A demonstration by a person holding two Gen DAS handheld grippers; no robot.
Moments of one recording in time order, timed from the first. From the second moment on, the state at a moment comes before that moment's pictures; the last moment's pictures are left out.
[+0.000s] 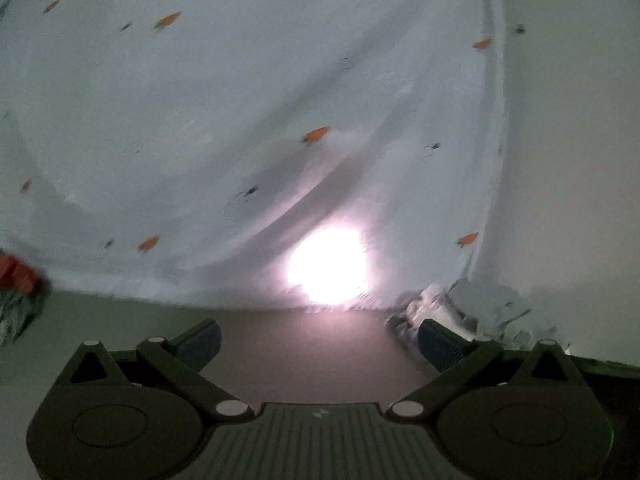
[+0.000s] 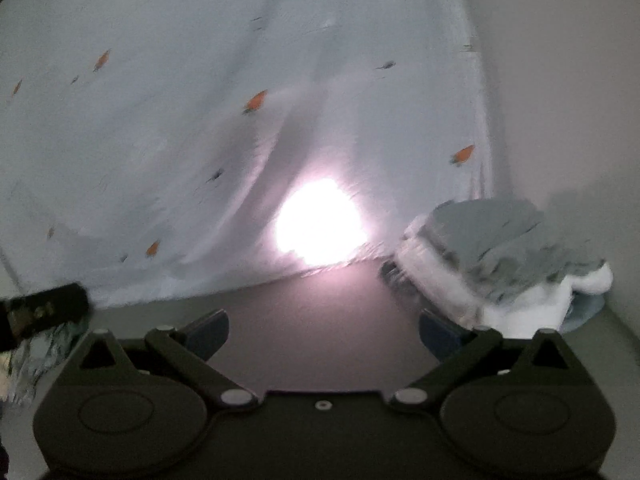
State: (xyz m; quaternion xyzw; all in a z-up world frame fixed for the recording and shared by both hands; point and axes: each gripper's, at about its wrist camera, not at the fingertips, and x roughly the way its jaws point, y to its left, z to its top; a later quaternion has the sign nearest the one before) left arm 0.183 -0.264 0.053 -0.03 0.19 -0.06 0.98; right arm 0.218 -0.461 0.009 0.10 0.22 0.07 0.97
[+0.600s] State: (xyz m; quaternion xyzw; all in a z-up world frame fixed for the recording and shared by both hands) left arm 0.022 -0.044 0.020 -0.02 0.29 -0.03 0.96; right arm 0.022 -0.236 -0.004 0.01 0.26 0.08 0.96
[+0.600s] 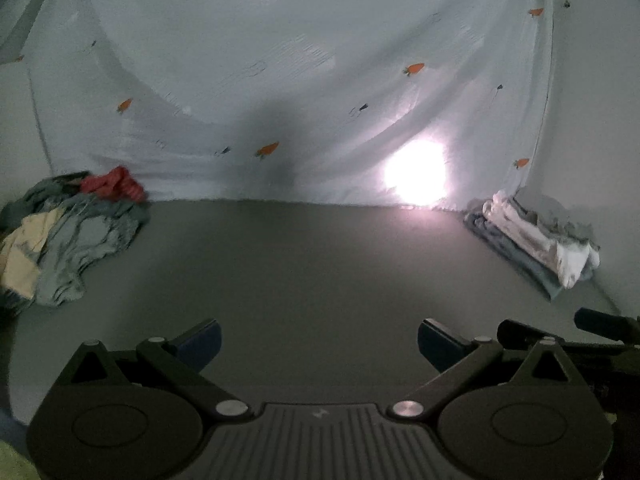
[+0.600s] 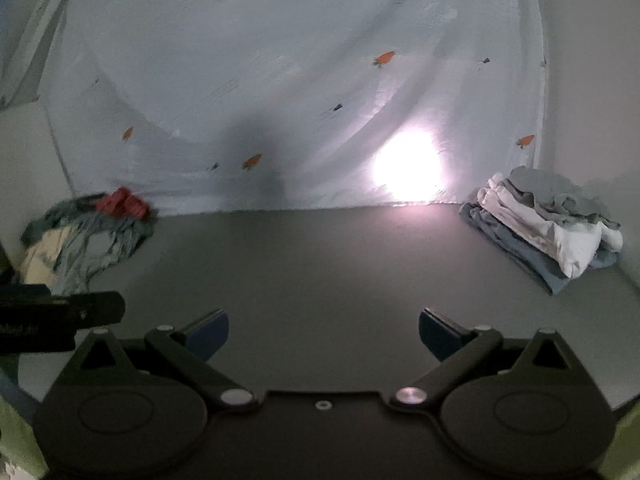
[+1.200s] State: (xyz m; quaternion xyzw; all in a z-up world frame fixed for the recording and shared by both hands) left arm -0.065 0.030 -0.003 -0.04 0.33 -0.02 0.94; right arm -0.063 -0.165 -0.012 -0.01 0.30 0.06 0.95
